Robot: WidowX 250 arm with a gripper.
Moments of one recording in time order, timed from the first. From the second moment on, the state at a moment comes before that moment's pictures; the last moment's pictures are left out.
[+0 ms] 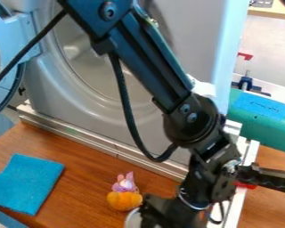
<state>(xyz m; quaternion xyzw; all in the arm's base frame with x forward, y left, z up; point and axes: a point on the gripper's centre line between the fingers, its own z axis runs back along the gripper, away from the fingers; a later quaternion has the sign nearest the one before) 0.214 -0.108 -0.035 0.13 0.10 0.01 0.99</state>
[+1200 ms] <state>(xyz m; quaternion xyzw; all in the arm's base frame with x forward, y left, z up) 0.215 0.016 -0.011 0.21 0.15 0.05 0.97</state>
